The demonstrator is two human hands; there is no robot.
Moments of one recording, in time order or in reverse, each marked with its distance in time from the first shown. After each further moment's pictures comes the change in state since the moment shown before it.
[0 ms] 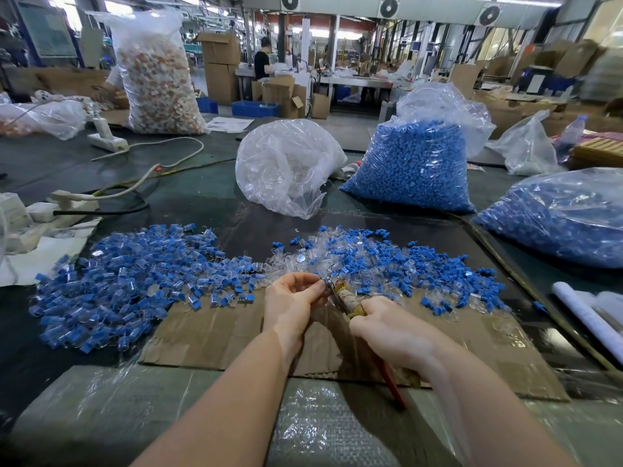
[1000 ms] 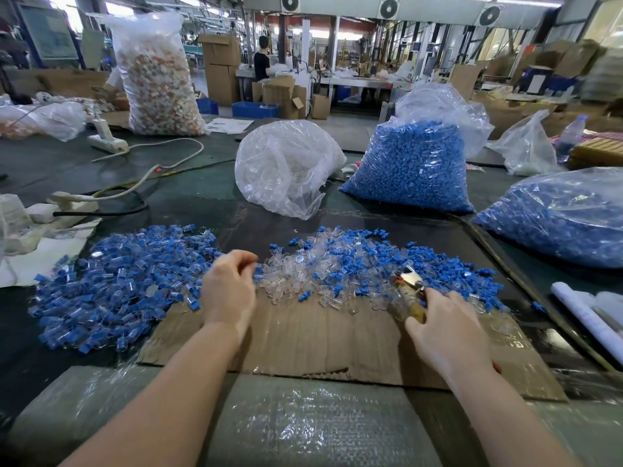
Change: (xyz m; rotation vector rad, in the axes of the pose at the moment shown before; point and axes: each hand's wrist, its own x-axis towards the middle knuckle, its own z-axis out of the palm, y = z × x) left_hand 0.011 0.034 -0.053 0.866 0.364 0.528; right_hand 0.016 0.074 -0.009 -0.397 0.639 0.087
